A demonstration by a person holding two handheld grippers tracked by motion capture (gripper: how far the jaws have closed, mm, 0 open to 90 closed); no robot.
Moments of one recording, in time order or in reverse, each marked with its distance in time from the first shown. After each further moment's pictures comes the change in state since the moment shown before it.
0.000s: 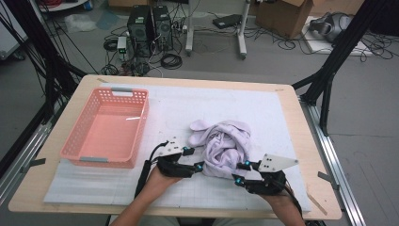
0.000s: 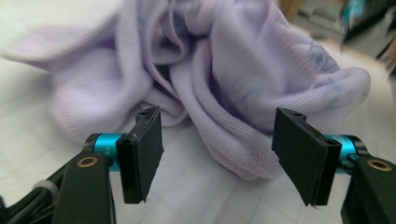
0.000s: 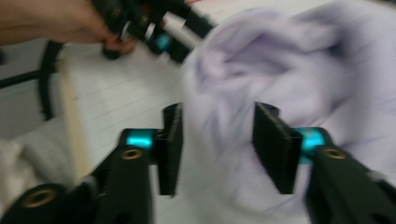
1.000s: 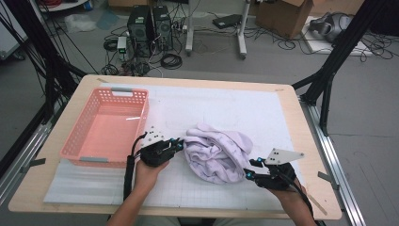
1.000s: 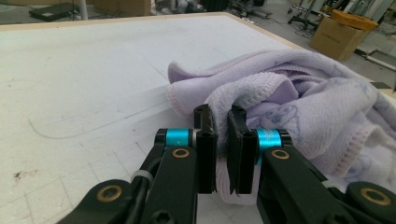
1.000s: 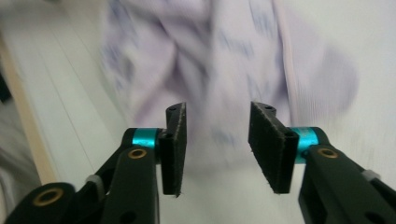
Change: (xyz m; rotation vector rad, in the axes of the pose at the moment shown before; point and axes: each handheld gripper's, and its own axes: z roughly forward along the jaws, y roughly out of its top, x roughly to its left) left arm 0.032 0.004 -0.053 -0.195 0.206 -0.114; right arm -0.014 0.006 -0.013 0.103 -0.082 0.041
